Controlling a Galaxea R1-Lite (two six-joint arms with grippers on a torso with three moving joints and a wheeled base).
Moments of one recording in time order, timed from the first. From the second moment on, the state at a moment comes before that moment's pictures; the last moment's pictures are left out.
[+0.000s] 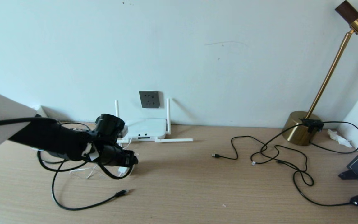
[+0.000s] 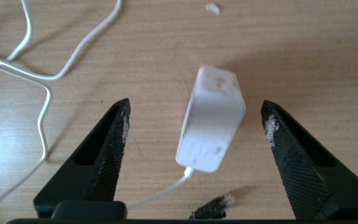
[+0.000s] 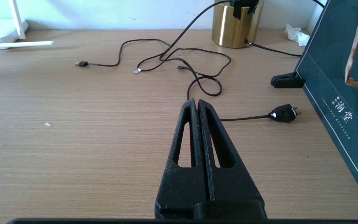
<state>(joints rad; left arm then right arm) -0.26 2.01 -1.09 -0.04 0.16 -0.07 0.00 0.00 0.00 -0.01 -0.03 0.04</state>
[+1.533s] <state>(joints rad) -0.25 1.99 -0.90 -0.26 0.08 0.09 0.00 0.00 0.00 -0.01 -0.03 0.04</state>
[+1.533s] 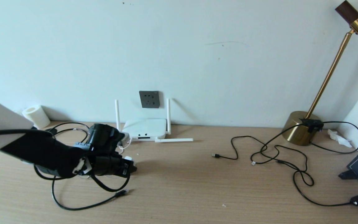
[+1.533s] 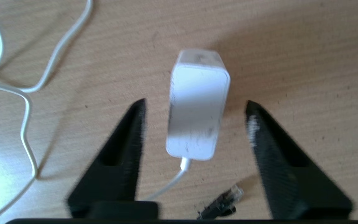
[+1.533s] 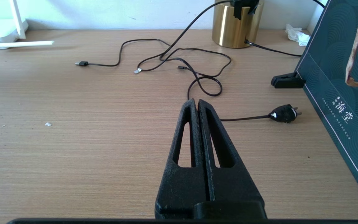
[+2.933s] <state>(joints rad) -0.26 2.08 -1.19 -0.67 0.17 -0.08 0.00 0.00 0.00 -0.01 -0.03 0.04</state>
